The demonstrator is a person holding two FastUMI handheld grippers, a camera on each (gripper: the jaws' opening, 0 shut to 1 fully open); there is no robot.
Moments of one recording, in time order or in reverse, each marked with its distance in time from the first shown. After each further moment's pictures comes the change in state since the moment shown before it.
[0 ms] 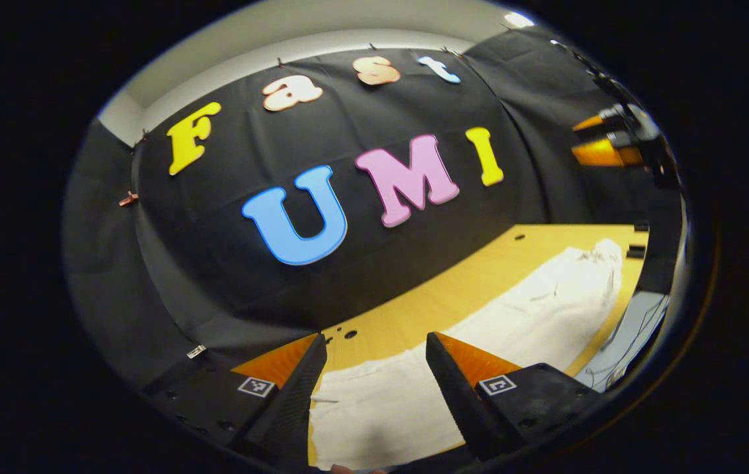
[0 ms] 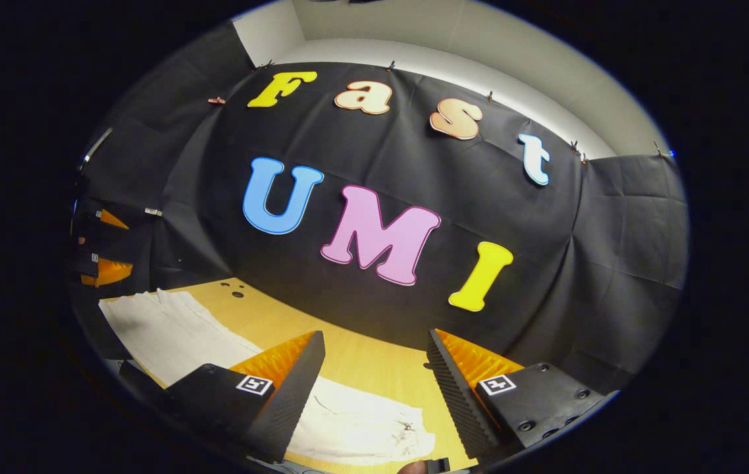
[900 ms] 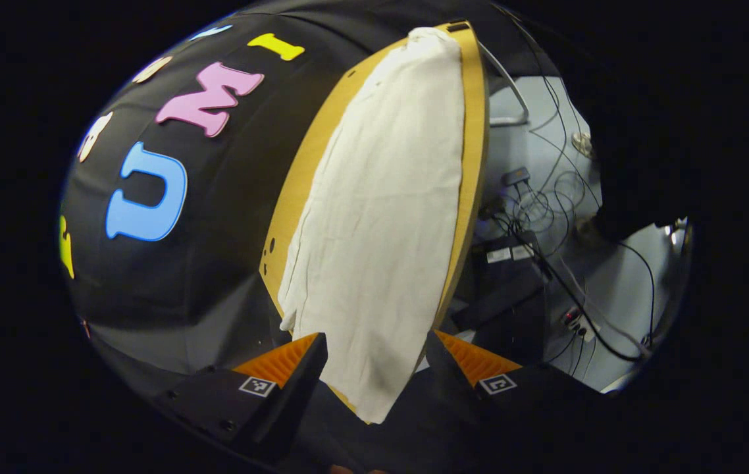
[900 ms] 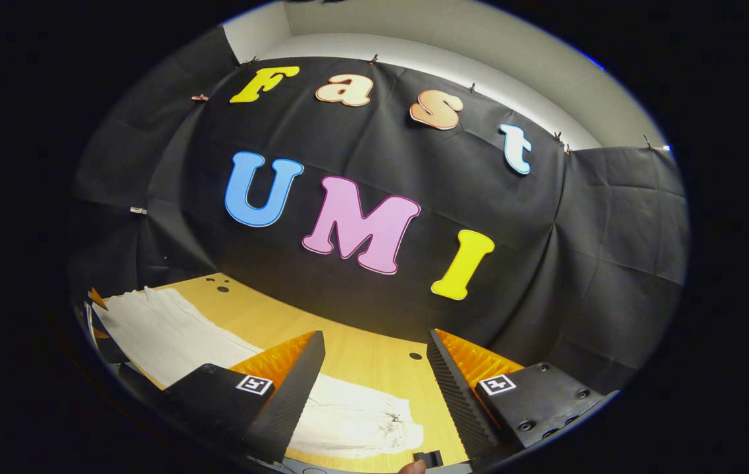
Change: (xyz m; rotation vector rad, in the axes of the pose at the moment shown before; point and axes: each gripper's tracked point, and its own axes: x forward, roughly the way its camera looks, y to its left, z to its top) left arm -0.011 -0.033 -0.268 0.752 0.438 -0.346; right arm -0.005 -0.023 -0.011 0.029 0.033 -0.060
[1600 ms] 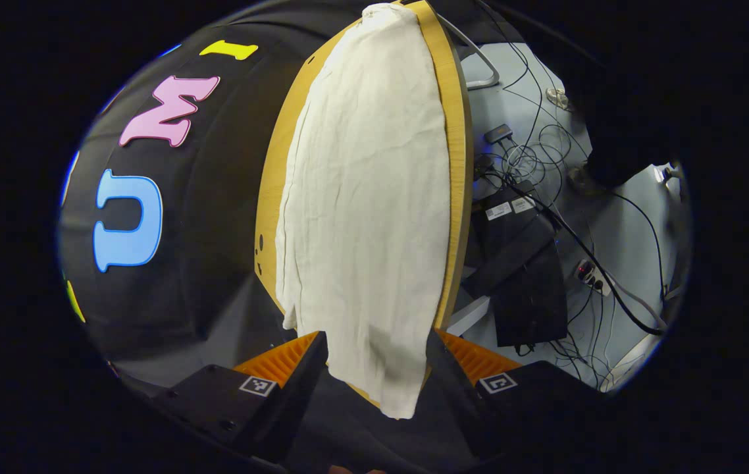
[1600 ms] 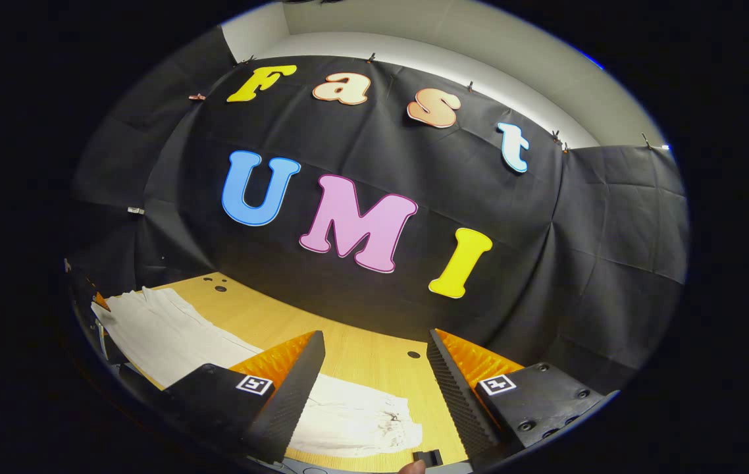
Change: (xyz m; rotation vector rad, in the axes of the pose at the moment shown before) left arm 0.021 0.017 -0.013 0.110 0.058 0.003; right arm 0.001 -0.002 -0.002 0.003 0.004 -0.013
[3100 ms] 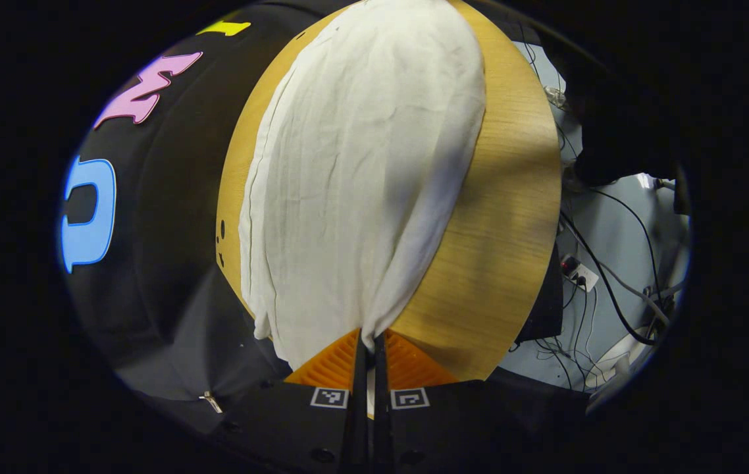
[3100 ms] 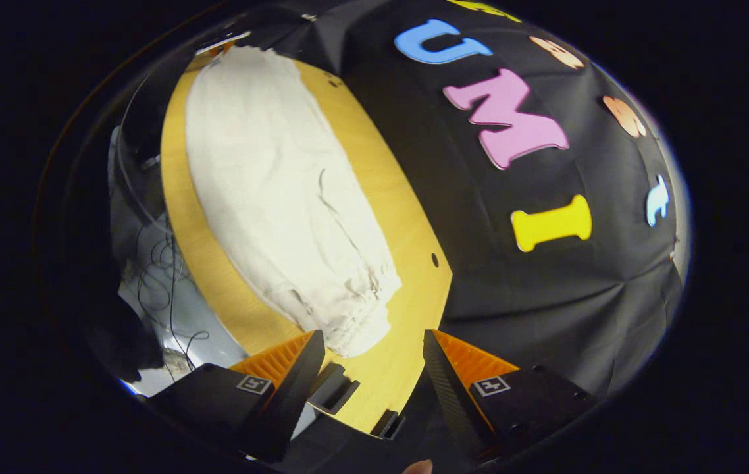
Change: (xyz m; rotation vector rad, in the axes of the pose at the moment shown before) left arm 0.067 0.010 -0.001 -0.008 0.082 -0.190; right arm -0.007 -0.047 -0.311 -0.869 0.466 0.376
